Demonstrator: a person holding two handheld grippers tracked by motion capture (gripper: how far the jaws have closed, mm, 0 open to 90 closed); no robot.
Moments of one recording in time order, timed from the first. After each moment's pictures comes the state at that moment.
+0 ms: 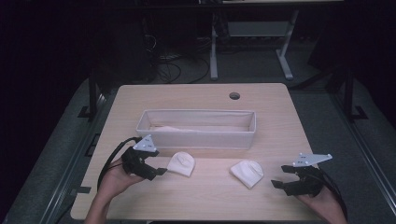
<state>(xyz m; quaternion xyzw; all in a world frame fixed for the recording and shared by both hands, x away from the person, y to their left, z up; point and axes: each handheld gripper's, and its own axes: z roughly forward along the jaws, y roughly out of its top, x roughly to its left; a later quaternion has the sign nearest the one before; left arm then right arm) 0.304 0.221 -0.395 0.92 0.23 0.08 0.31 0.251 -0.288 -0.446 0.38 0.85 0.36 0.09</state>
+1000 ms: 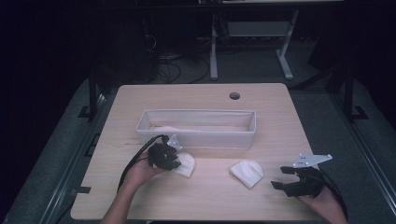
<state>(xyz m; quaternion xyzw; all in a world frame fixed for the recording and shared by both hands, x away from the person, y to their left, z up) 0.340 0.161 -0.436 0.95 0.22 0.07 0.22 0.250 -0.290 -0.447 0.37 0.85 0.37 0.08</state>
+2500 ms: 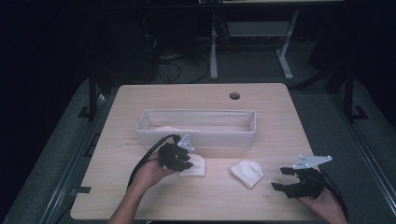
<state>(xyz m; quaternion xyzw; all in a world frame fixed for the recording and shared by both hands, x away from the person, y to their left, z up) 0.332 0.123 -0.413 0.95 0.16 0.06 0.24 0.247 -0.289 -0.448 0.36 0.85 0.37 0.08</state>
